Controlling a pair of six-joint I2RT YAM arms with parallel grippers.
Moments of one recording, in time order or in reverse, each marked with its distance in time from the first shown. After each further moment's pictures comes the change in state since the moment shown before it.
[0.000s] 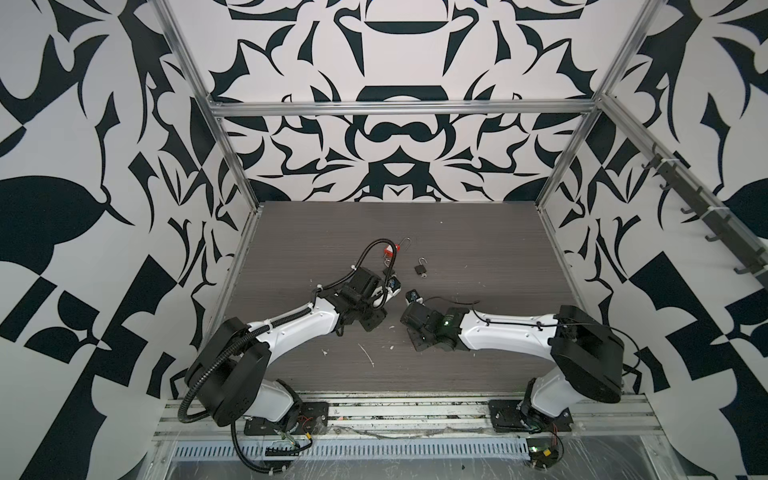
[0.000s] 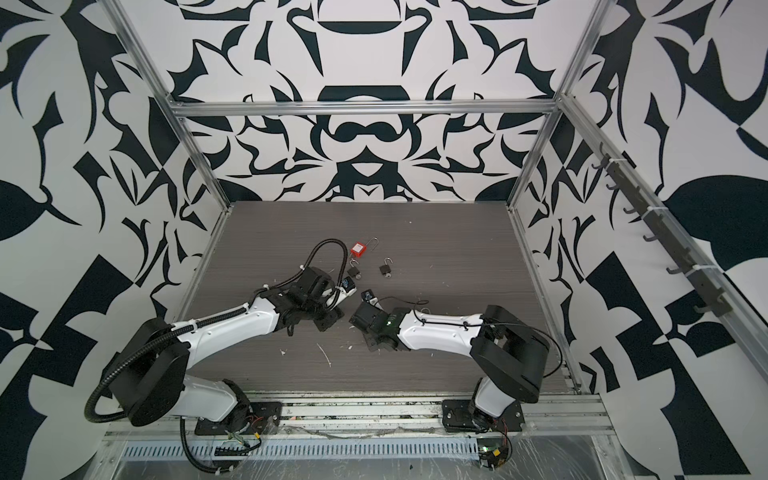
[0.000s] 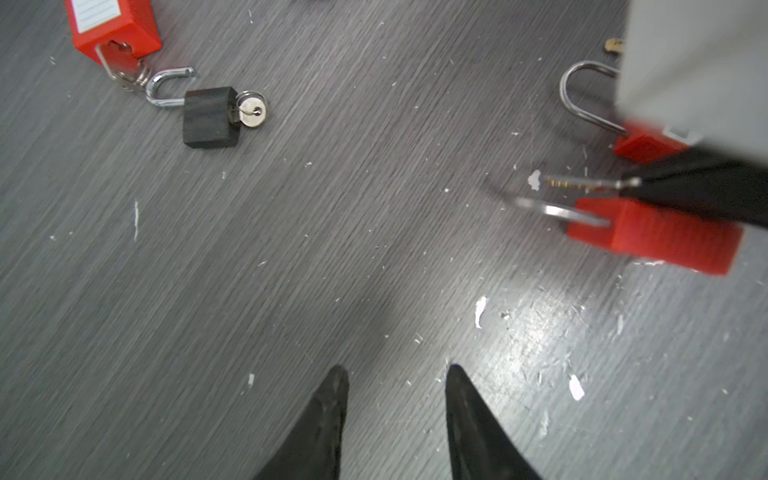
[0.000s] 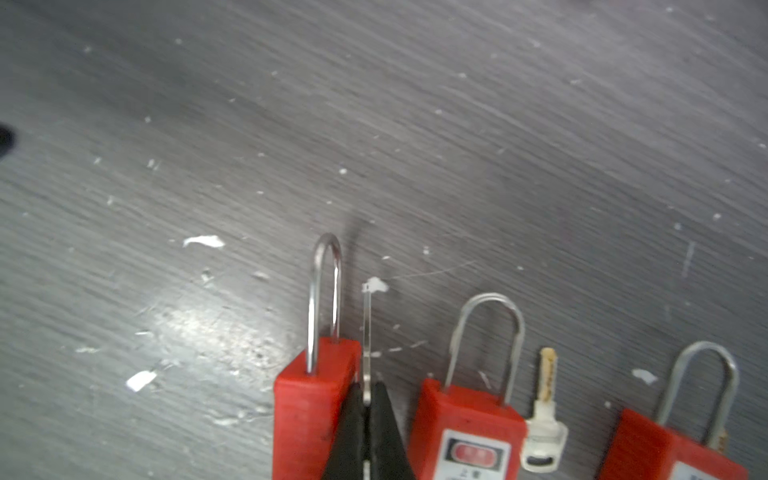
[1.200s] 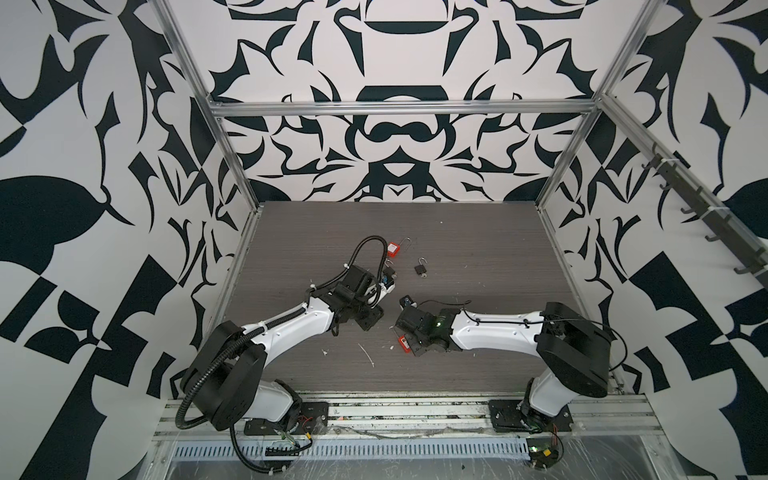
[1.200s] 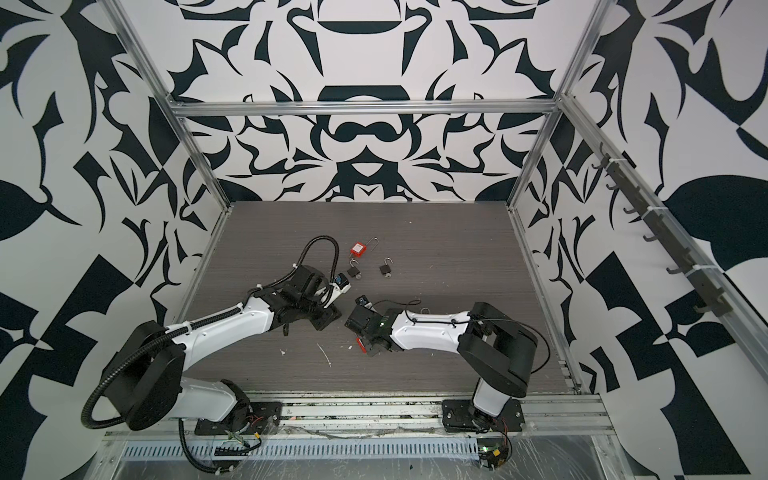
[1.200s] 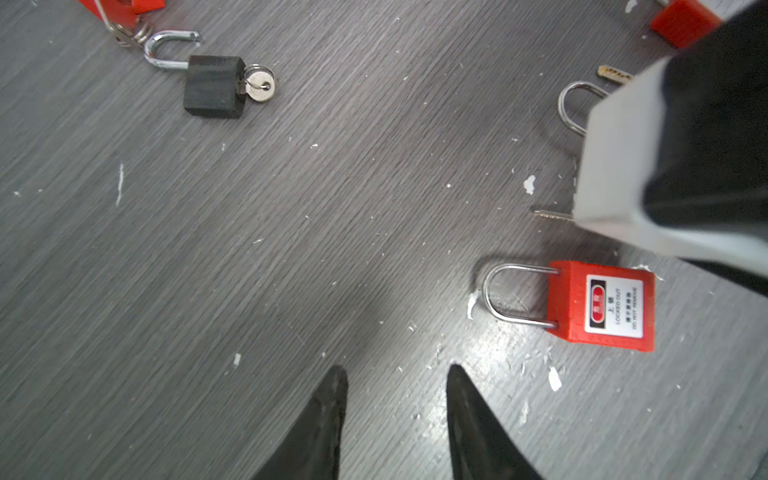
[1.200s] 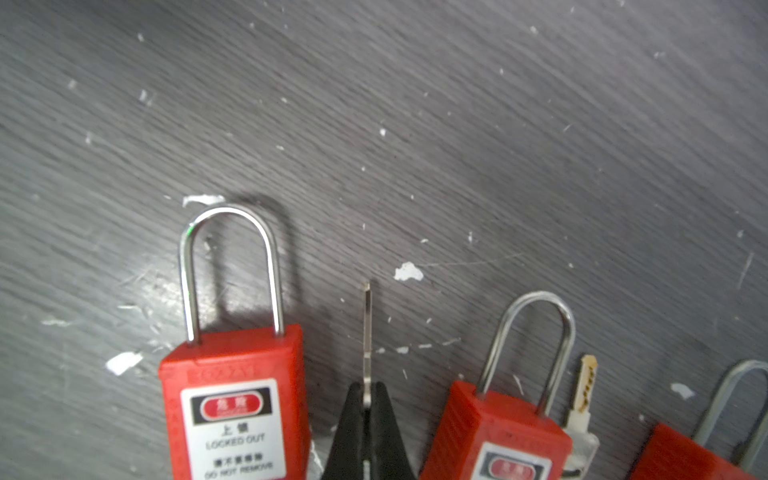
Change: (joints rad) left arm 0.049 -0.026 -0.017 -0.012 0.078 -0.069; right arm -0.006 0.052 0.009 -0.016 -0.037 -0.034
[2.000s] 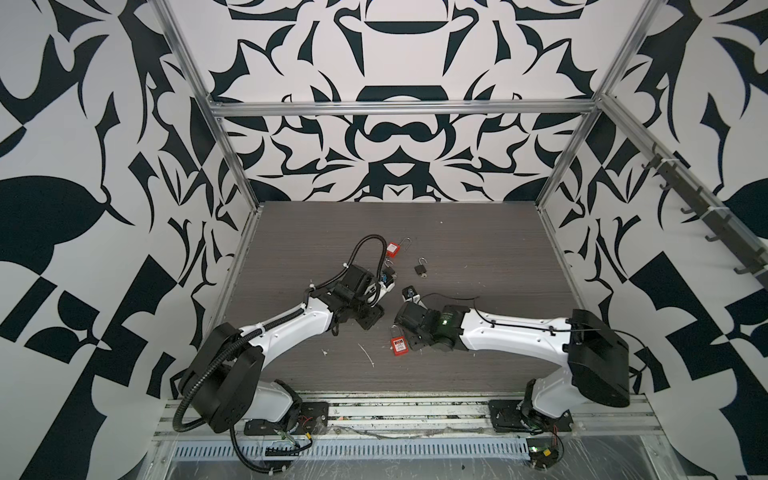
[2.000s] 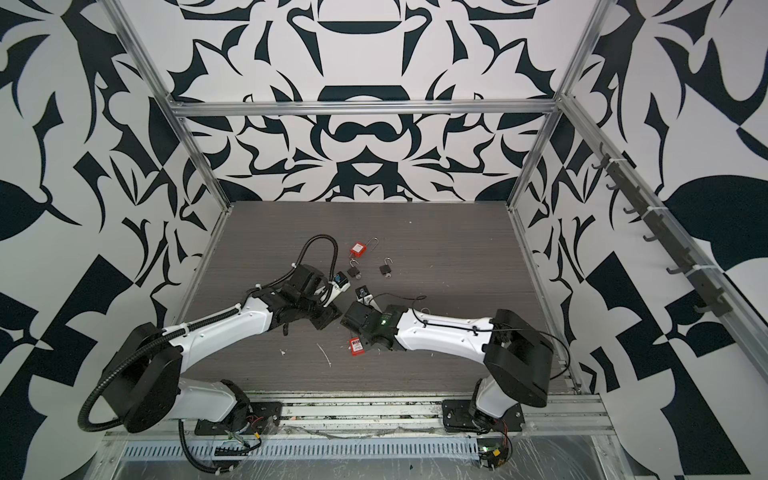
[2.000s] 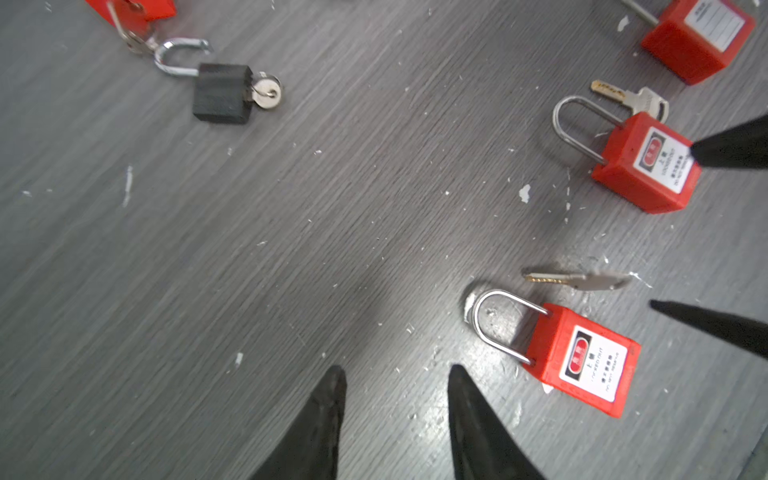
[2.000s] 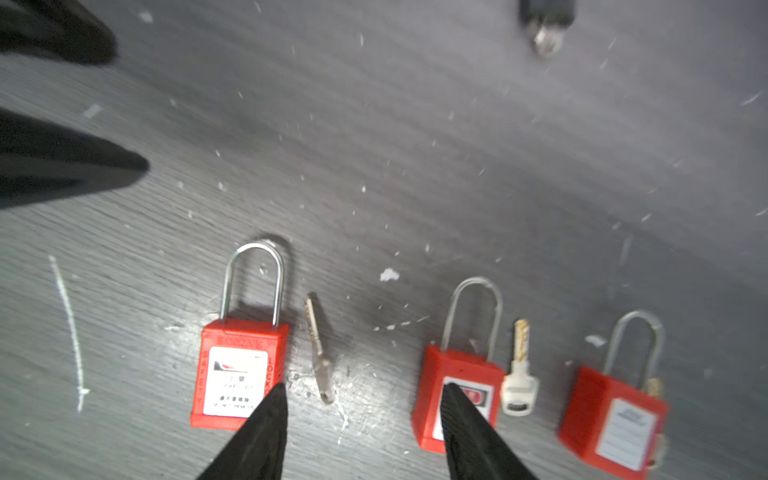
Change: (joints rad) left arm 0.003 -0.031 0.005 -0.002 -0.001 -0.018; right arm 0.039 -0.127 0.085 -0.129 0.111 0.072
